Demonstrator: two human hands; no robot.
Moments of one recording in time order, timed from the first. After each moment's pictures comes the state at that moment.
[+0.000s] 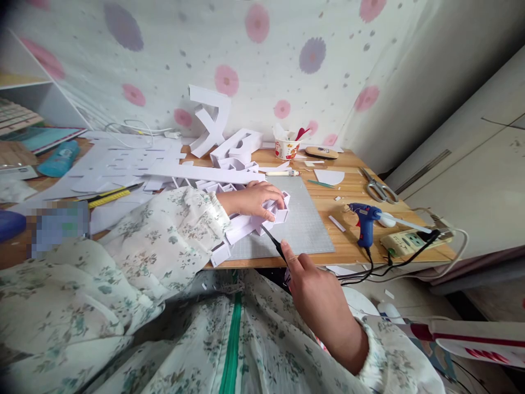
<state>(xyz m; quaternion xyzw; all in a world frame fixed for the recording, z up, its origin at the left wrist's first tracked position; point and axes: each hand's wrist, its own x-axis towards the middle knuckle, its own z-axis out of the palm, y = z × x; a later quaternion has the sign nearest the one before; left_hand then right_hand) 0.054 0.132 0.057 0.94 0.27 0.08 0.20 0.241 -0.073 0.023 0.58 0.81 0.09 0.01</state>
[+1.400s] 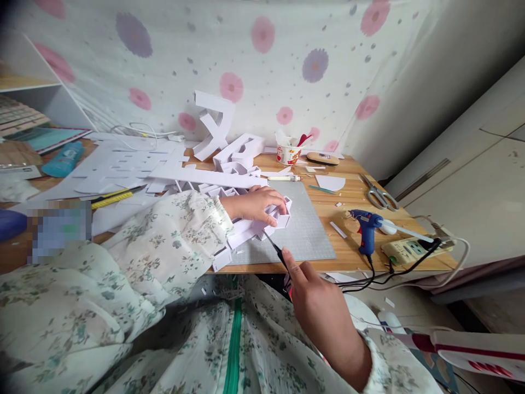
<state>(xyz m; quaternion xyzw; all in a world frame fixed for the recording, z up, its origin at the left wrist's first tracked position) 0.053 0.125 0.065 0.94 0.28 0.06 0.19 0.240 -0.077 0.016 0.58 0.81 0.10 -0.01</state>
